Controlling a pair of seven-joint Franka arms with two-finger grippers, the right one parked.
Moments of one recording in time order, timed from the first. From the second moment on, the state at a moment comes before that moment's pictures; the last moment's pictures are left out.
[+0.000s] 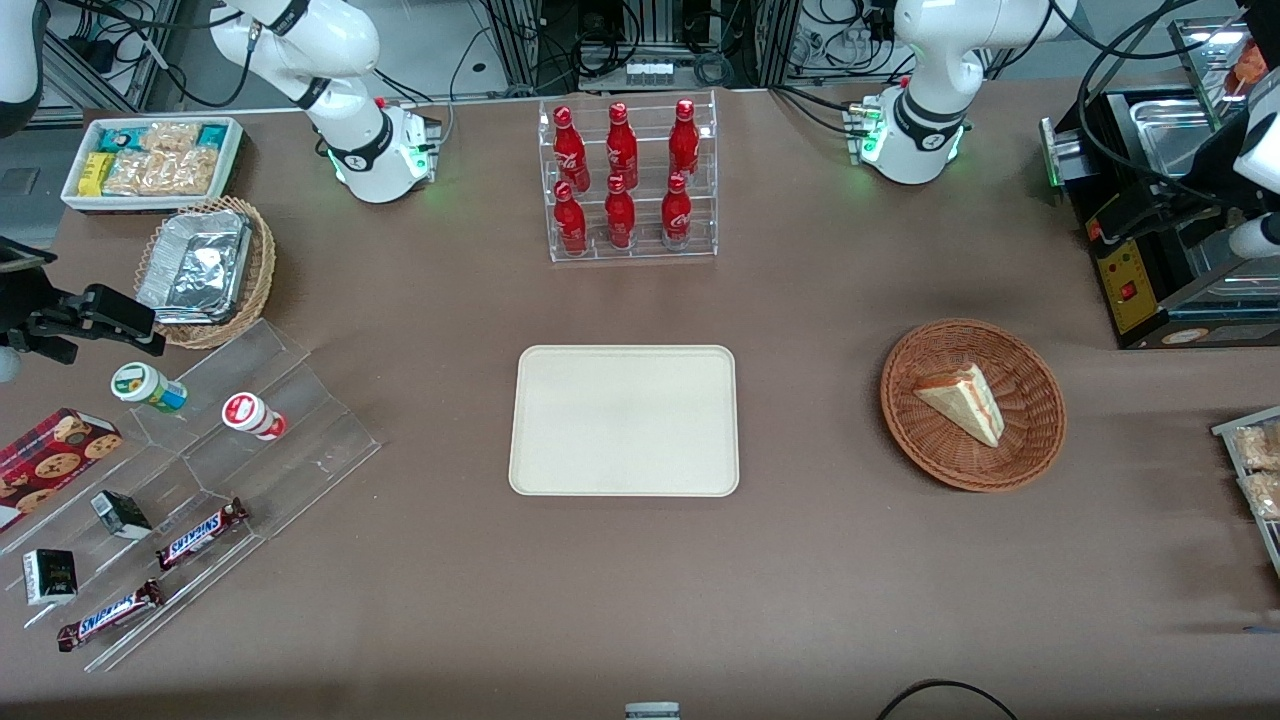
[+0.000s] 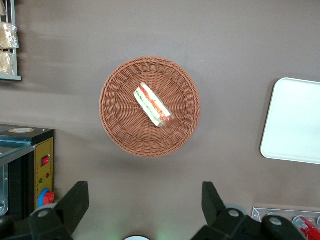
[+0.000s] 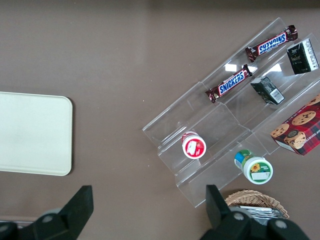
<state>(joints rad) 0.00 -0.14 0.00 -1.69 -0.02 1.54 -0.12</state>
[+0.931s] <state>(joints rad) 0.01 -0.01 0.00 -1.68 0.02 1.60 -0.42</state>
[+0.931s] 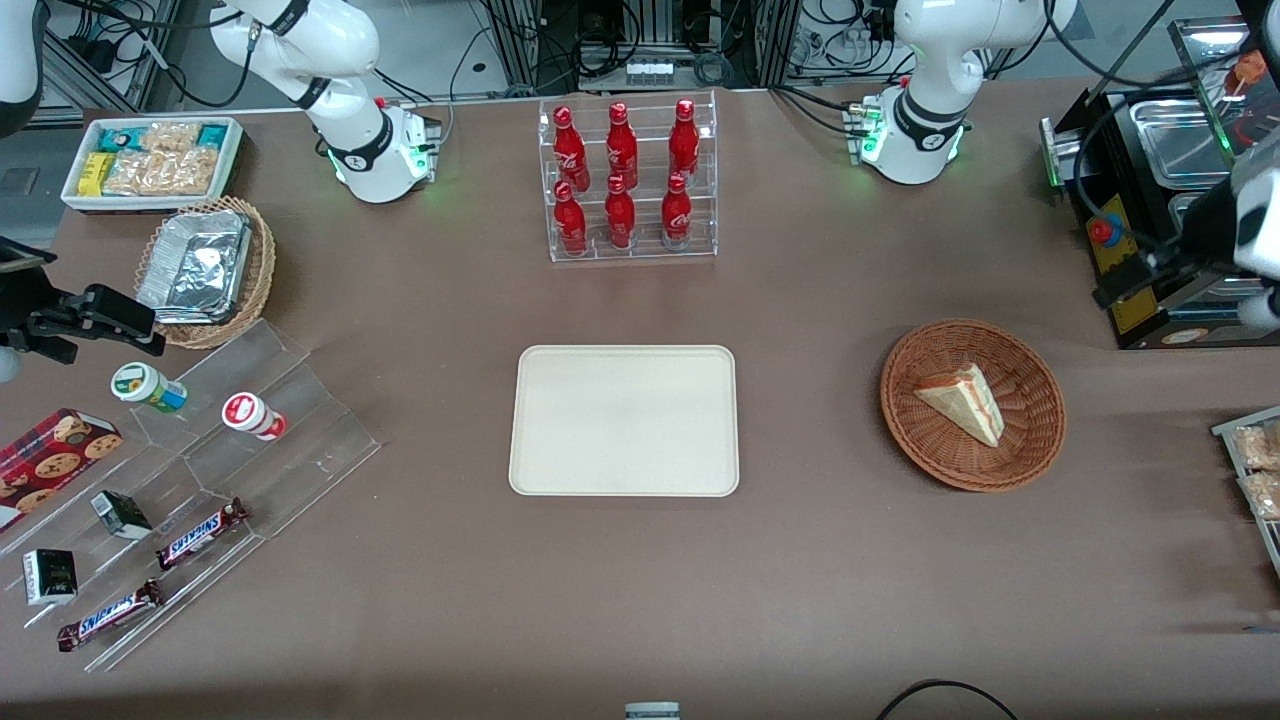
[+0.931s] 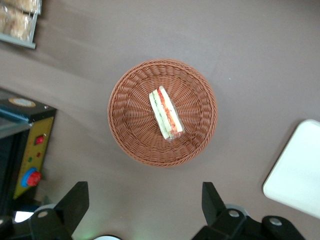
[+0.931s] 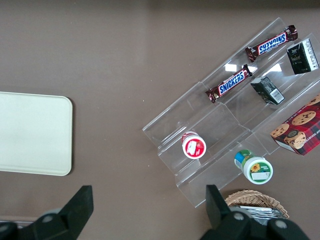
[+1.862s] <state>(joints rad) -0.06 0.13 -0.01 -2.11 0.02 2.20 -0.90</state>
